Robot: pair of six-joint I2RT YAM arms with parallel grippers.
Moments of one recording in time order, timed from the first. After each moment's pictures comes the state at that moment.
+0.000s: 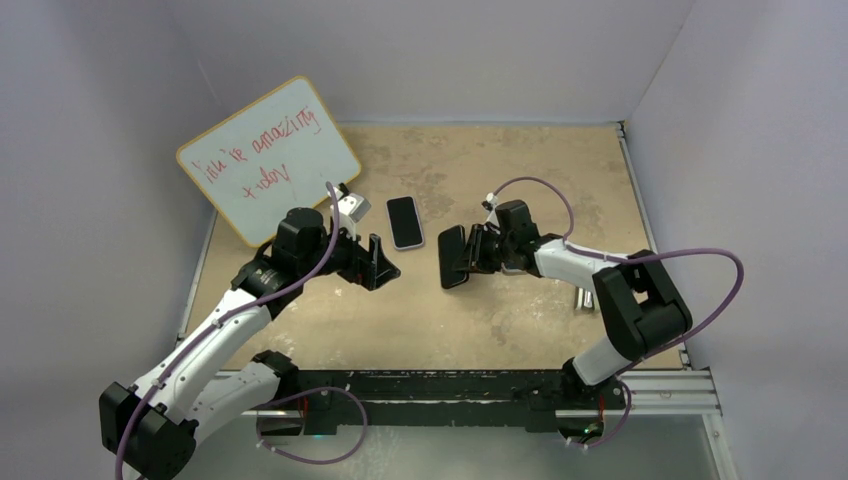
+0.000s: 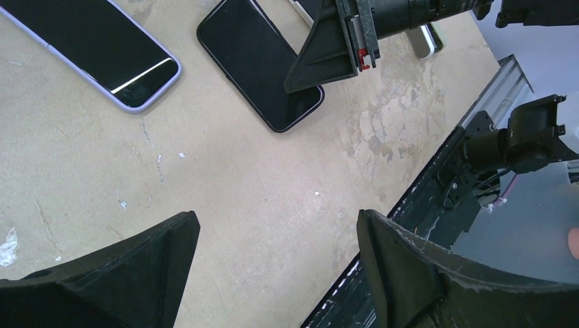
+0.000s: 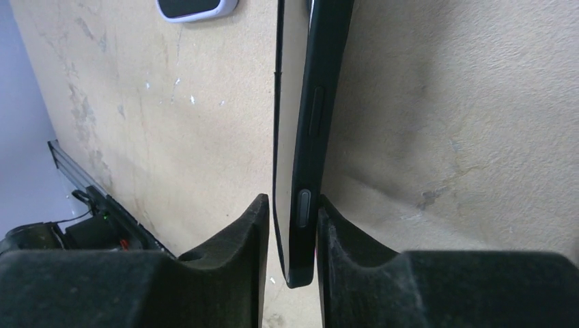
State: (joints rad) left arm -0.50 0.92 0.75 -0.36 0.43 -0.27; right arm 0.45 1.57 0.76 -0.04 -0.43 0.65
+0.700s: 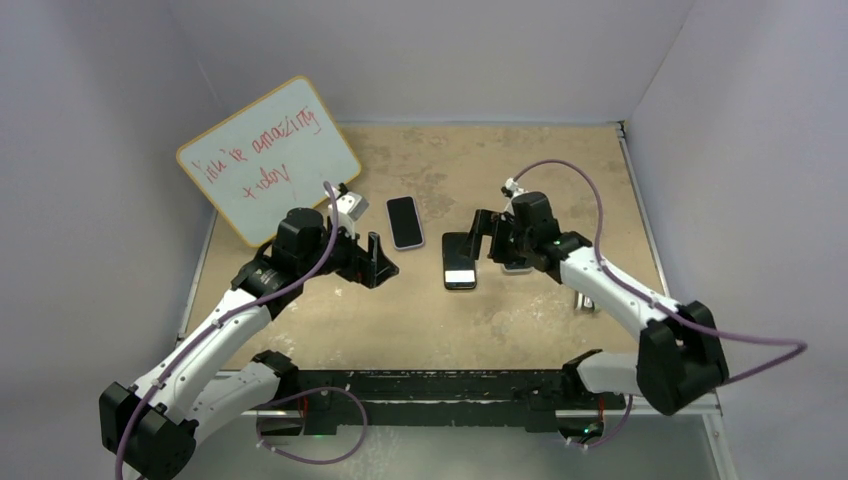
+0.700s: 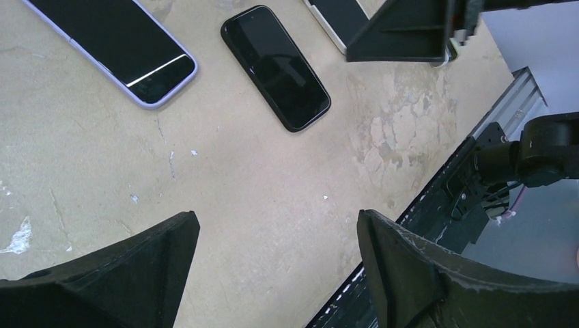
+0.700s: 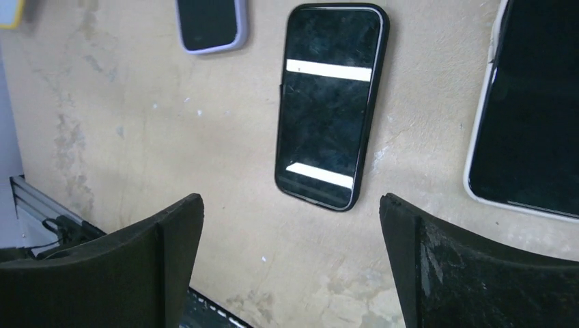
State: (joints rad) left arm -0.50 0.92 0.75 -0.37 0.38 -0.29; right arm 0.45 1.33 0.81 -0.29 -0.22 0.57
